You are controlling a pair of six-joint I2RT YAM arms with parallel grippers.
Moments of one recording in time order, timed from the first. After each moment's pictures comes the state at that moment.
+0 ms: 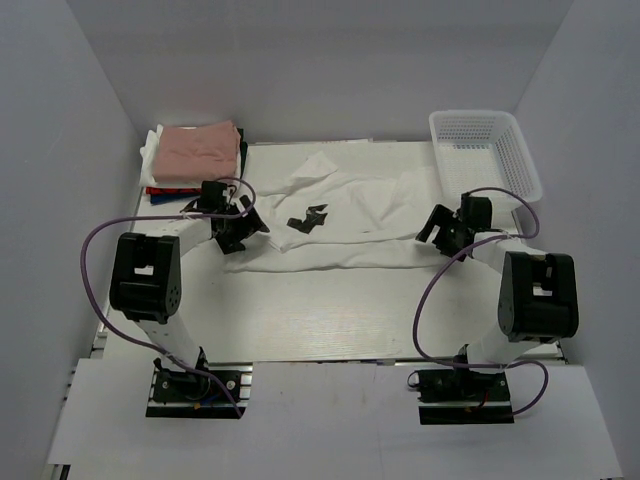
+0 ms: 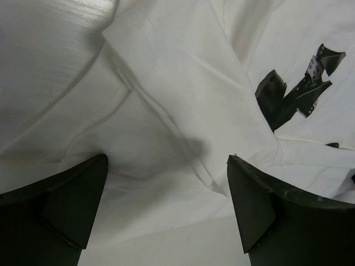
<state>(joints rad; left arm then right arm) -0.12 1.76 1.04 -0.26 0.23 -0.64 -0.02 1.58 0.80 -0.10 -0.18 0.42</state>
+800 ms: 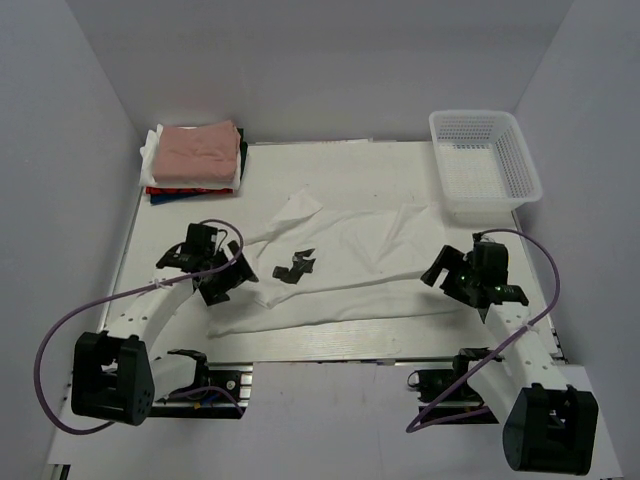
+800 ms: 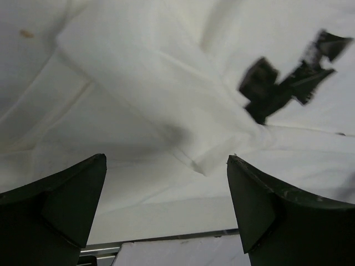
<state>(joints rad) -0.16 1.16 0.63 -0.60 0.13 -0.70 -0.02 0.89 0.43 -0.42 -0.17 0.45</state>
